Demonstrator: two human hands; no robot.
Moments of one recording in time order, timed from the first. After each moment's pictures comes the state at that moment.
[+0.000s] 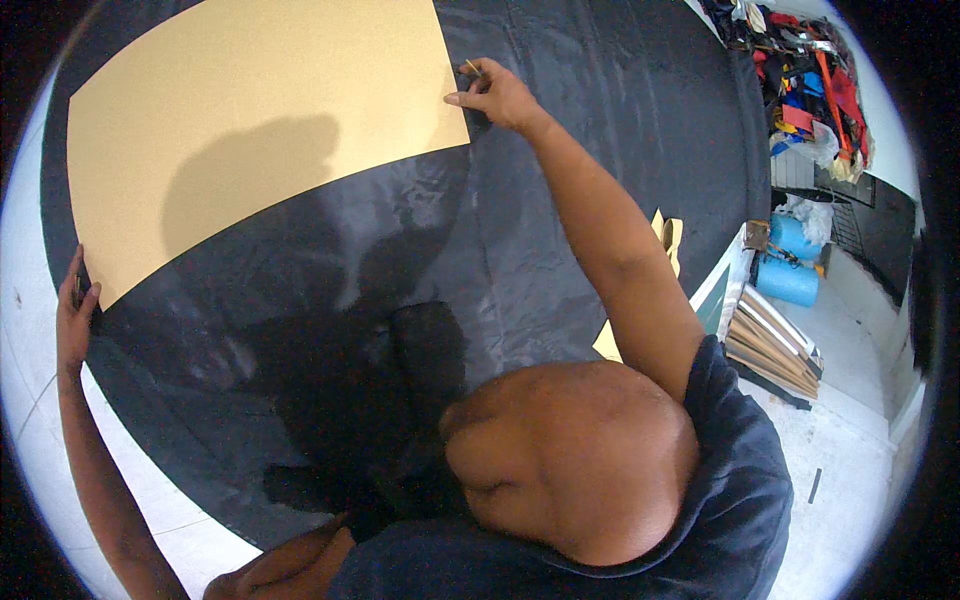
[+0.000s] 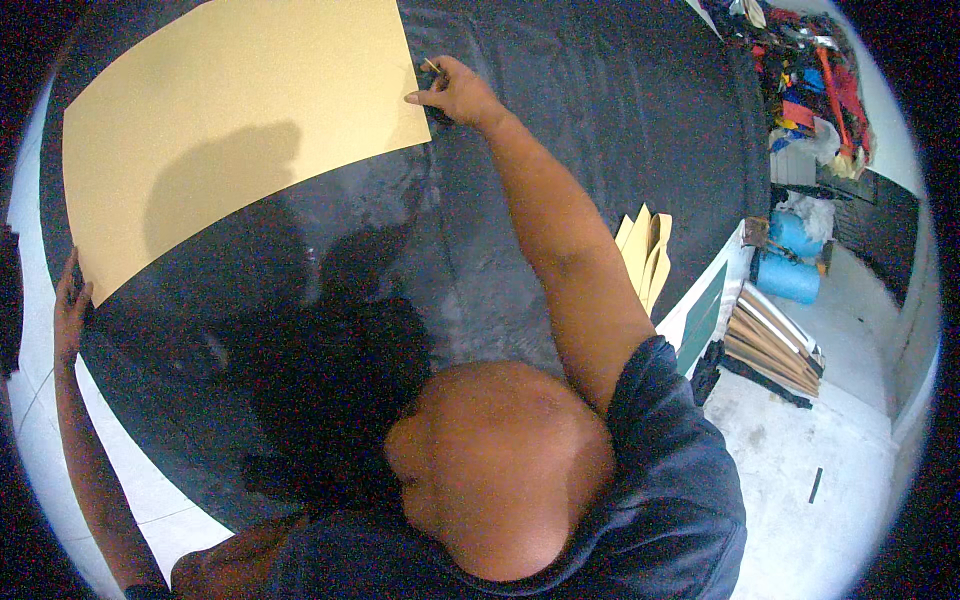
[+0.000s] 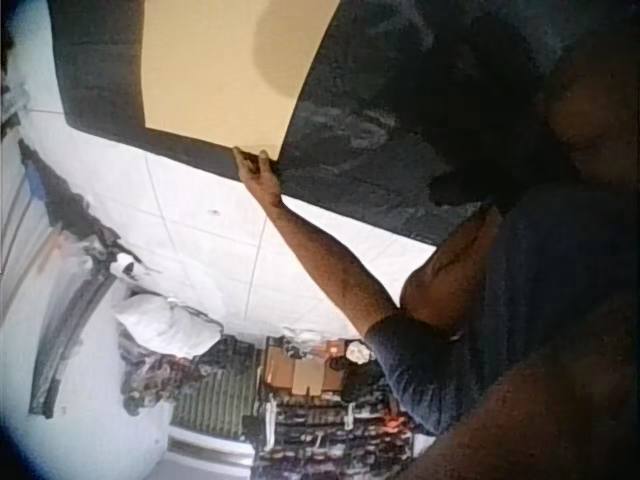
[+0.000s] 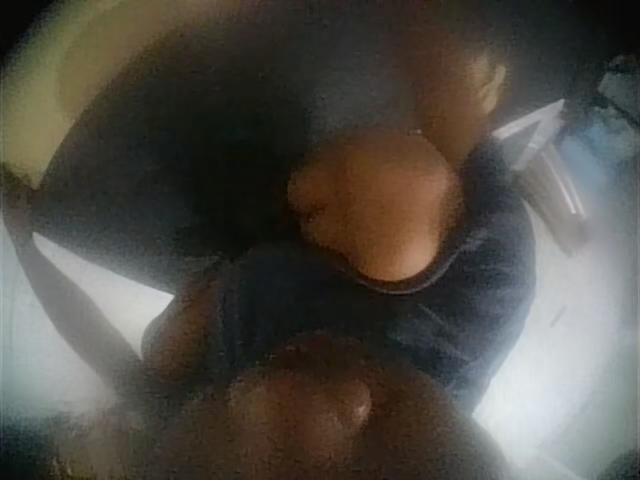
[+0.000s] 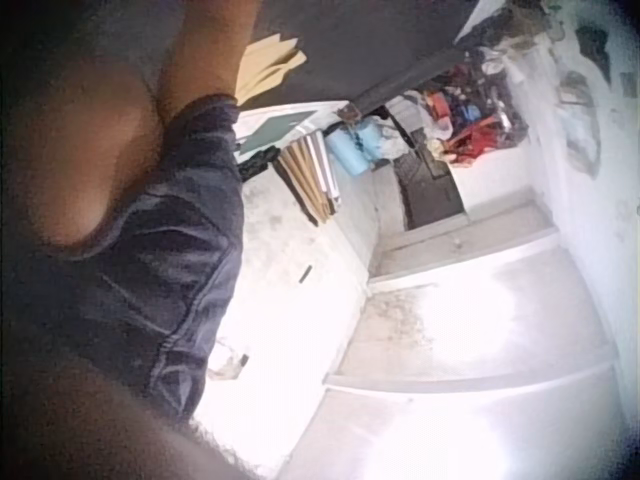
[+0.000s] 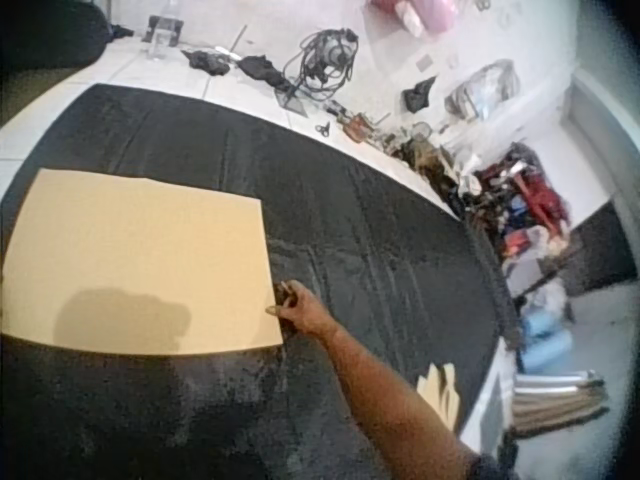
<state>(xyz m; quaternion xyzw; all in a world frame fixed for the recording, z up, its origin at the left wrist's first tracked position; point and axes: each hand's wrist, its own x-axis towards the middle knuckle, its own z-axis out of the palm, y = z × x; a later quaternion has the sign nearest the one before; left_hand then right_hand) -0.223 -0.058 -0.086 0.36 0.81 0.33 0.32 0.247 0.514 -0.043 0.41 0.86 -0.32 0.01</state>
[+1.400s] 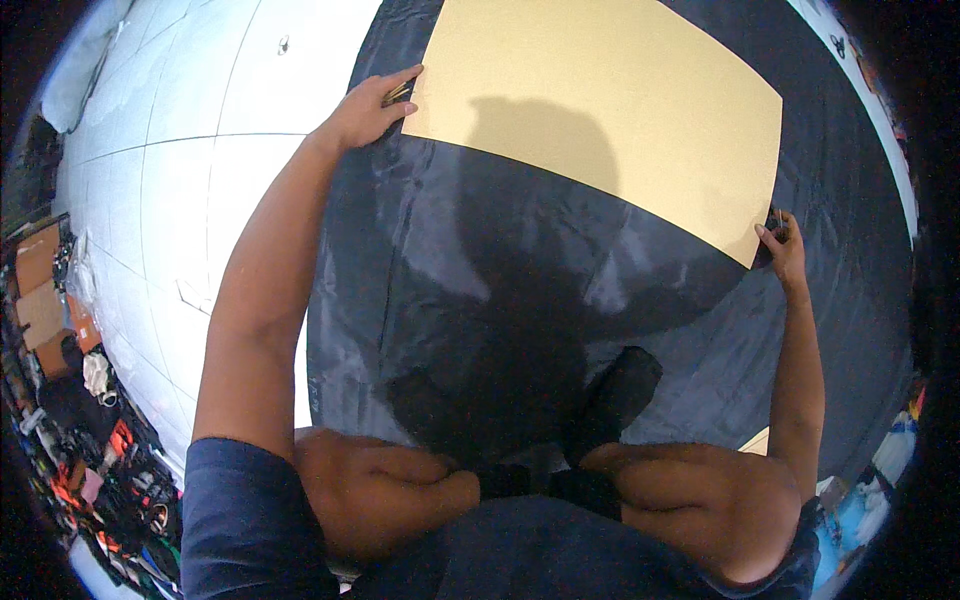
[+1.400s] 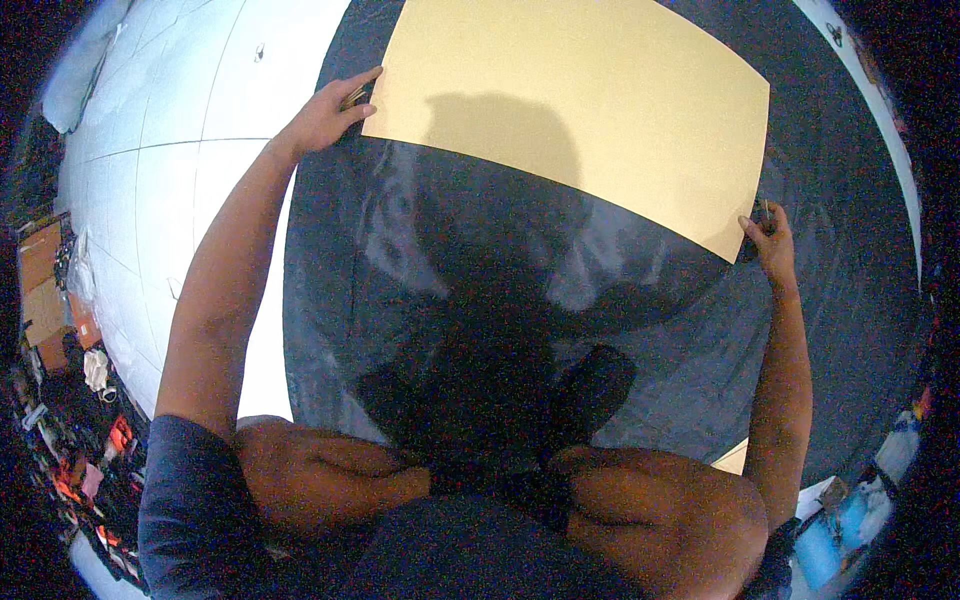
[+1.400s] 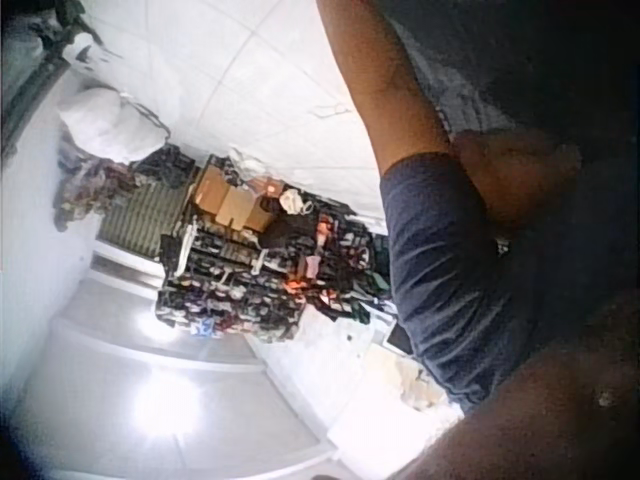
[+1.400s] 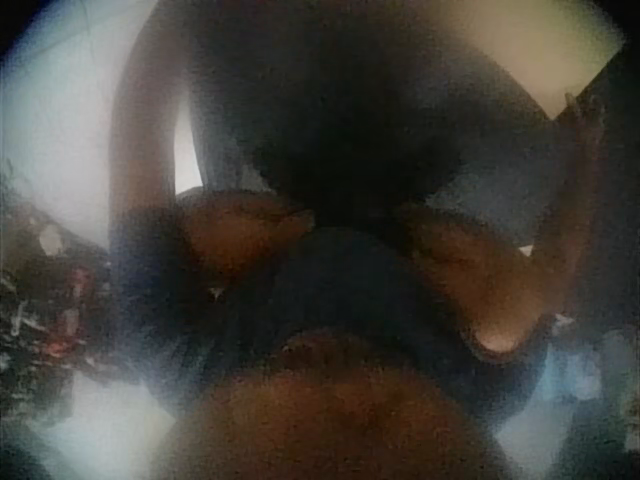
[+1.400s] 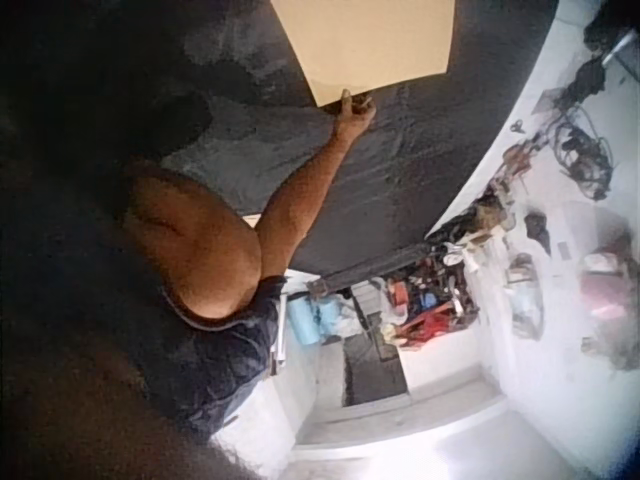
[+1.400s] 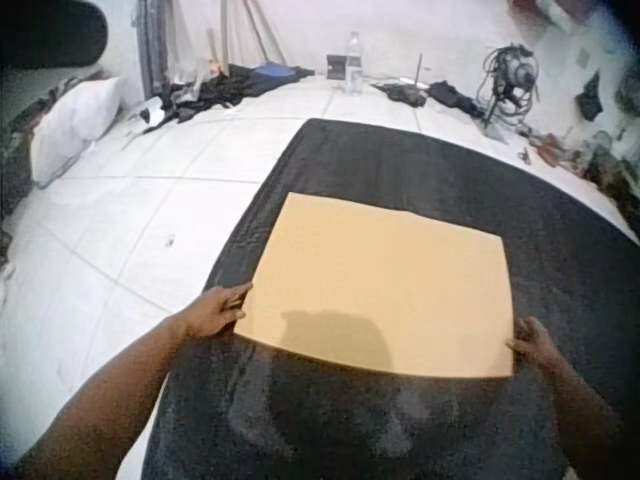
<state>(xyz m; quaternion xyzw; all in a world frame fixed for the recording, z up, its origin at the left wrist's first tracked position) -0.193 -0.040 -0.051 0.38 0.86 0.23 0.24 0.259 0.516 -0.036 0.41 0.85 -0.33 0.04</state>
